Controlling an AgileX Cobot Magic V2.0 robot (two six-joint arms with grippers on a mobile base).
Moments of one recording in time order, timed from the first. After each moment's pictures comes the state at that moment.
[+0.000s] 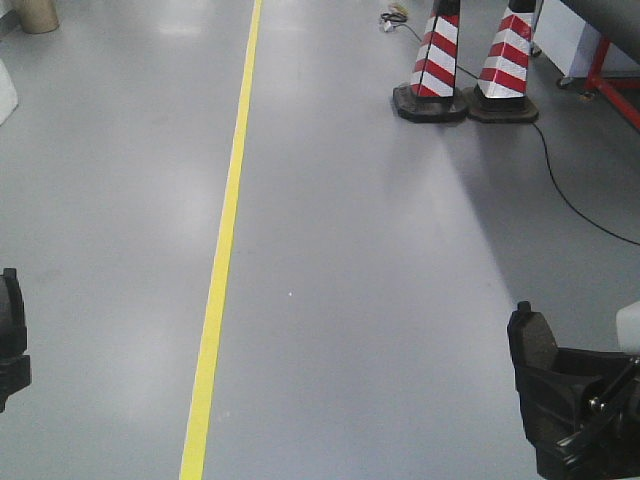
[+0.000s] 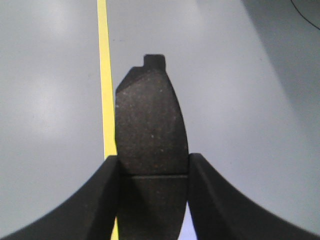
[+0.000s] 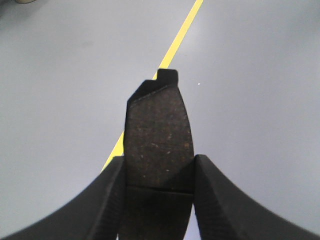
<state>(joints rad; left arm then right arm) -0.15 0.79 -0.57 -0.05 0.57 -0.14 0.44 0.68 -0.48 0.01 0.47 0.08</state>
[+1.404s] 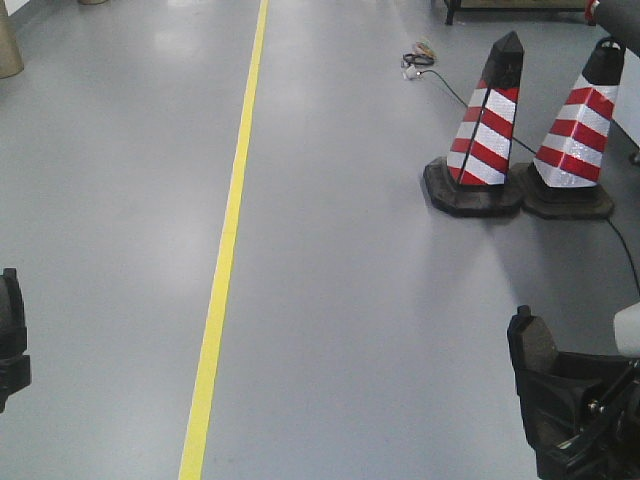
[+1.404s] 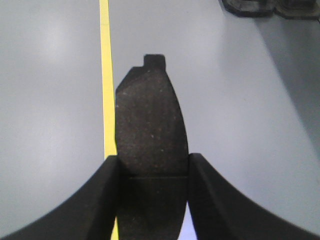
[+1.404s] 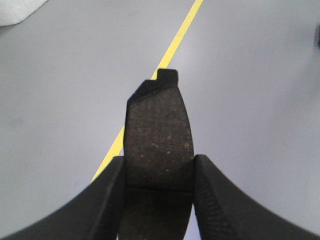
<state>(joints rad) -0.15 0.79 -0.57 -0.05 0.57 -0.14 0.44 0.68 -0.48 0.01 0.49 0.08</state>
